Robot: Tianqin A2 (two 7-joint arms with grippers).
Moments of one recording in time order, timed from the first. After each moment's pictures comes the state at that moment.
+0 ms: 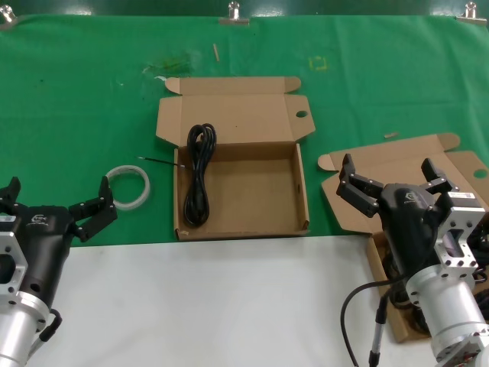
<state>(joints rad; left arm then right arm) 0.00 -0.30 1.60 -1.60 -1.80 0.00 0.00 0.02 0.07 -1.62 1.59 1.83 0.02 -0.05</state>
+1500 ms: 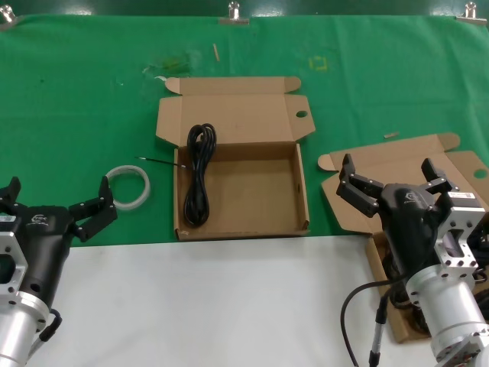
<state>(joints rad) 0.00 -0.30 1.60 -1.60 -1.80 0.00 0.00 0.02 0.07 -1.62 1.59 1.83 0.02 -0.05</state>
